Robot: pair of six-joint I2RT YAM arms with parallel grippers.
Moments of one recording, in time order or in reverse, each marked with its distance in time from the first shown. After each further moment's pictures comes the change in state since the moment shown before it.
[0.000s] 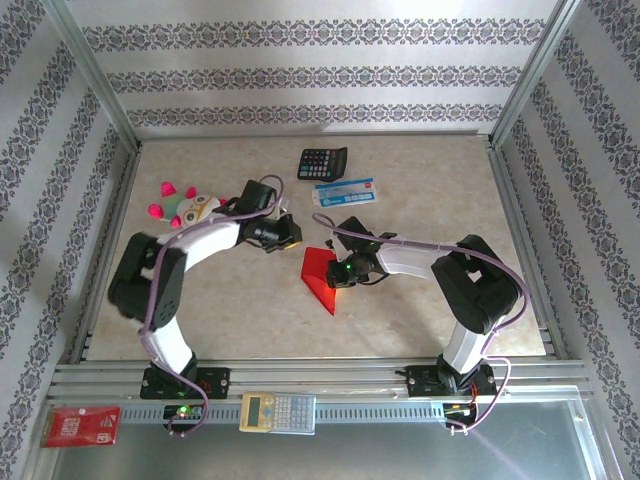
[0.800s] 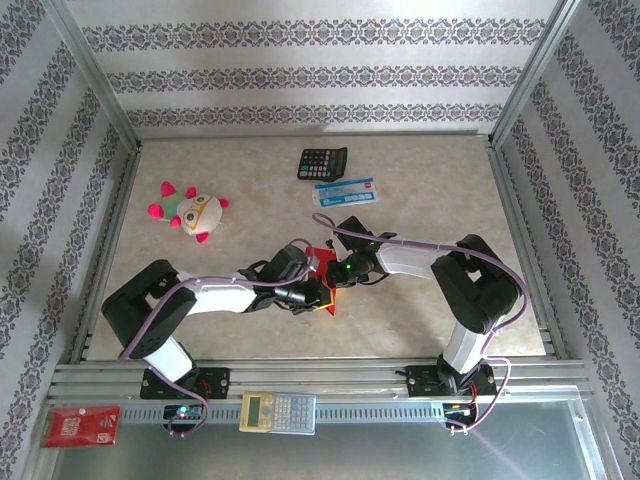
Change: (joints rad) left arm -0.410 -0.078 -0.393 0.470 -0.084 -0.376; right arm -0.001 0.004 0.002 0.000 -0.001 0.000
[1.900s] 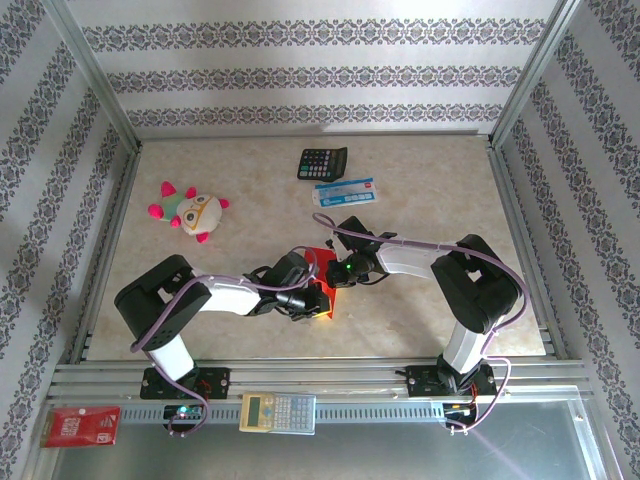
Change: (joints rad) left arm -0.011 0.061 -0.033 0.053 0.004 -0.006; right arm -0.002 0.000 0.000 0.000 -0.003 0.000
